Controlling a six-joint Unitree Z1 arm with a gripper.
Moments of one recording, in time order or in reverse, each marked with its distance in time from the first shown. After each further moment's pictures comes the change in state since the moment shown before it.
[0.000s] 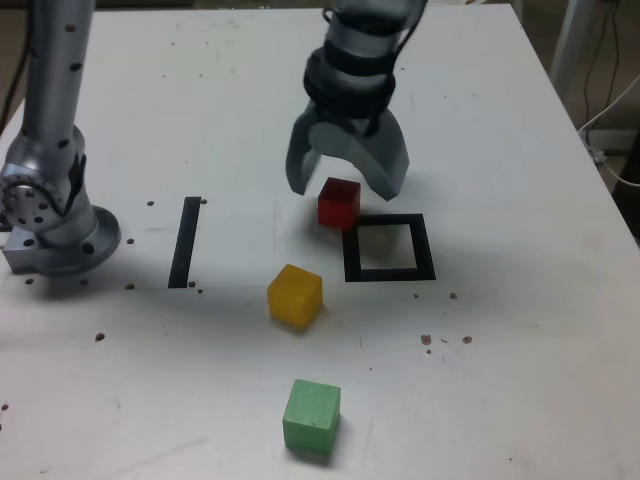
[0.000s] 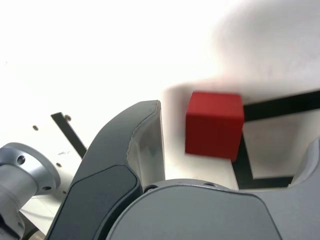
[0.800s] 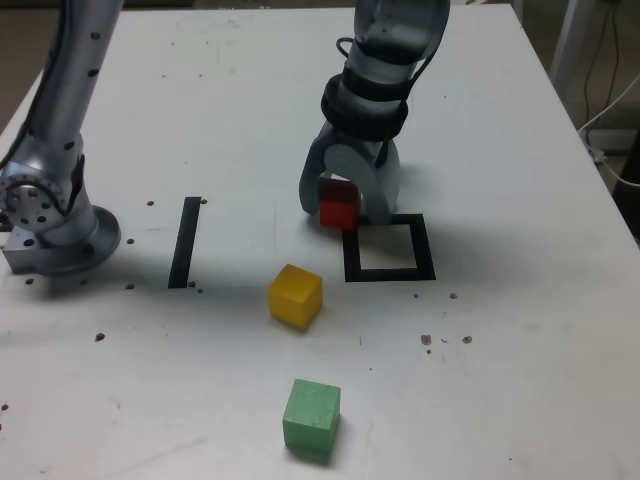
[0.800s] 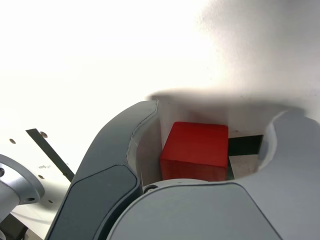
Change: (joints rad) arm 0.034 0.090 0.000 -0.056 -0.047 0.027
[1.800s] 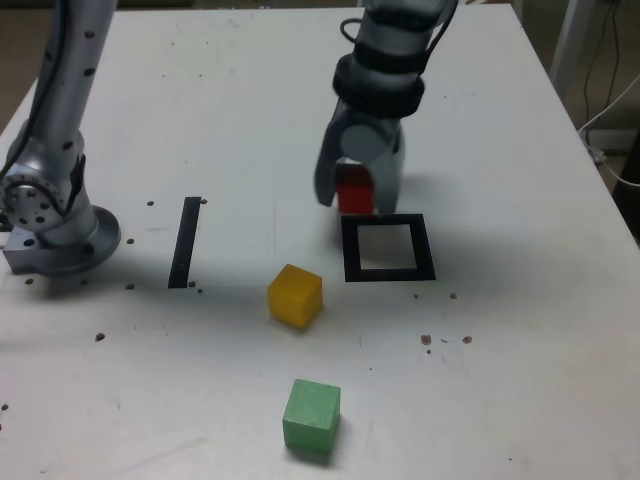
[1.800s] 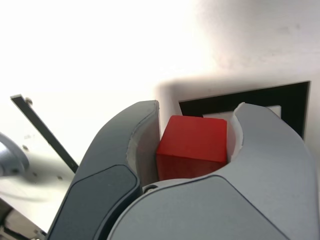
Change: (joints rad) arm -0.029 -0.025 -0.158 0.125 -0.077 -0.112
